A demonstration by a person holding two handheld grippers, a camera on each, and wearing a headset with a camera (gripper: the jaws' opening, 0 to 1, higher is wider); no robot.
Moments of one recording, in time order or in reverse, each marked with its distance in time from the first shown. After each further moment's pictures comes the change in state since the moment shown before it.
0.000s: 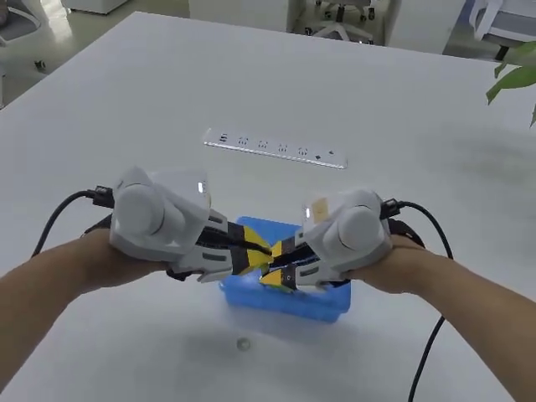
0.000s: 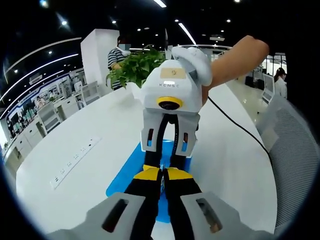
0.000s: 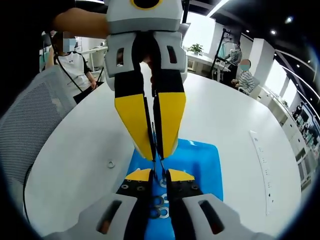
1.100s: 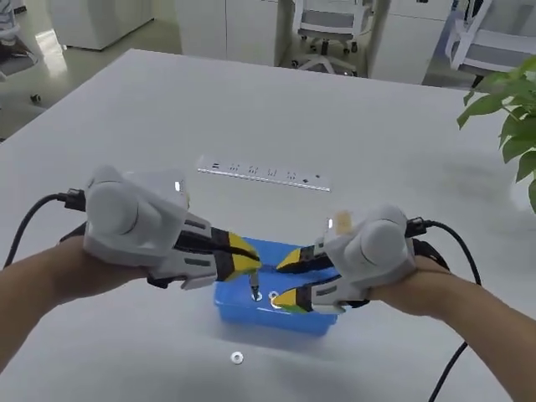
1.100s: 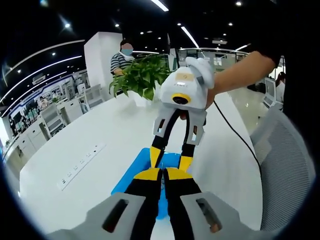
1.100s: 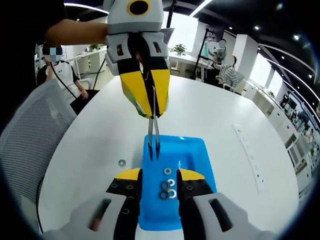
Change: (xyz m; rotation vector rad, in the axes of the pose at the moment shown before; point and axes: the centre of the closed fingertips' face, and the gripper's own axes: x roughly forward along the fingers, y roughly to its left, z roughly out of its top) left arm -0.035 -0.011 0.030 -0.017 -0.023 0.026; right arm -0.055 0.015 0.006 0.102 -0.007 -0.124
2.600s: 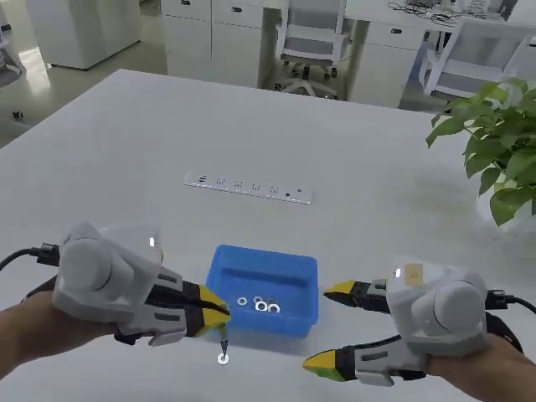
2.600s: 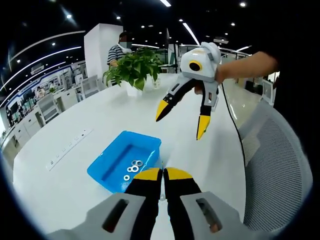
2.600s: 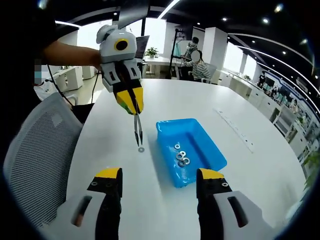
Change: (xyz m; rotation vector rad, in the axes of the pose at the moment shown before) left arm -0.010 -0.054 -0.035 -0.057 0.049 -0.041; right arm -0.069 0.052 -0.026 0.201 -0.040 -0.166
